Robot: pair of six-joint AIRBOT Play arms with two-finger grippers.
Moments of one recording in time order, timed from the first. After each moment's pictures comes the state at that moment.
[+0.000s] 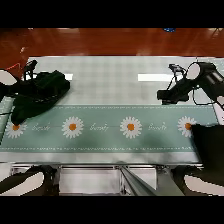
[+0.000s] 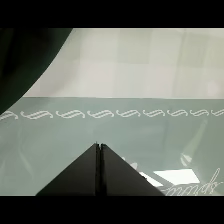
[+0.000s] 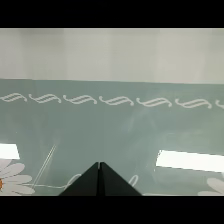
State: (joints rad) left arm 0.09 -1.24 1.00 1.17 -1.08 -1.45; right arm 0.10 -1.39 1.17 -1.45 1.28 1.70
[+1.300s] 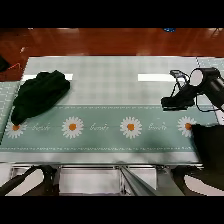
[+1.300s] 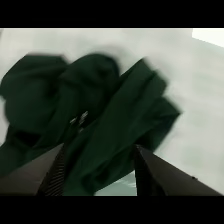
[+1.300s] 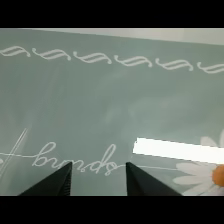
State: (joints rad) left arm 0.38 -1.14 1.30 1.34 -1.11 -1.46; right arm 0.10 -1.30 1.06 -1.50 1.32 1.63
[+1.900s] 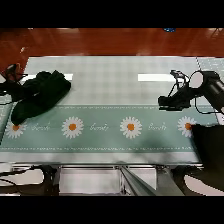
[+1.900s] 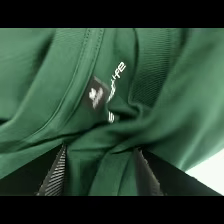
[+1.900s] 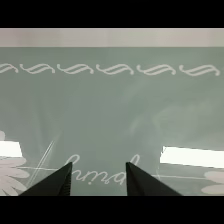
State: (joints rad) left arm 0.31 -1.50 1.14 1.36 -0.99 -1.47; right arm 0.10 -1.28 1.03 -1.44 1.25 1.70
